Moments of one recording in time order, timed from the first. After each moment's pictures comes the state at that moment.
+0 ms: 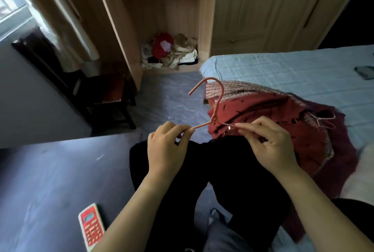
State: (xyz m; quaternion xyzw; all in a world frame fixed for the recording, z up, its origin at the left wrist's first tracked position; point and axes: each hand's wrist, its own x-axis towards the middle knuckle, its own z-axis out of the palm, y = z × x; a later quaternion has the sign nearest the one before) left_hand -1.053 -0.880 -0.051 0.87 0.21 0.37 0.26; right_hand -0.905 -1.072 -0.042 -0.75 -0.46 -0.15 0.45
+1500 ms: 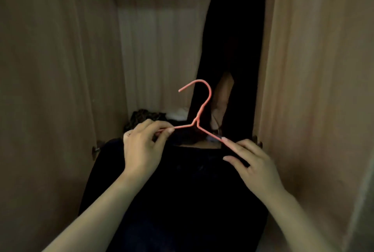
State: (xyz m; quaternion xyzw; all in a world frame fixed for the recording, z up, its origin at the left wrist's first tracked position) left_hand -0.204 0.058 0.181 0.79 0.10 0.58 0.16; right_hand -0.043 -0.143 0.139 -0.66 -0.53 -0.35 0.40
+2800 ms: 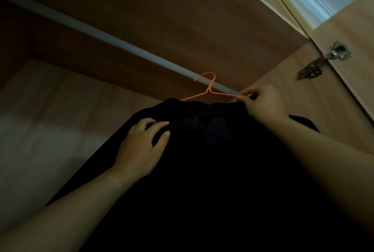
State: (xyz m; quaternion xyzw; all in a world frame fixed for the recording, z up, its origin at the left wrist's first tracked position) left_hand 0.318 0.459 0.604 0.75 -0.11 0.64 0.13; right_hand 0.375 0.187 0.702 -0.62 -0.27 -0.64 0.36
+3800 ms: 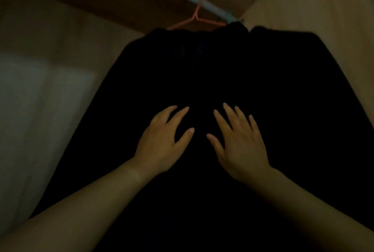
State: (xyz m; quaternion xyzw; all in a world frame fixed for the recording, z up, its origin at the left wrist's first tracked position) left_hand 0.419 0.401 0.492 0.81 -0.14 0.57 0.09; right_hand 0.470 0.224 0.478 -0.77 -0.20 -0.60 0.07
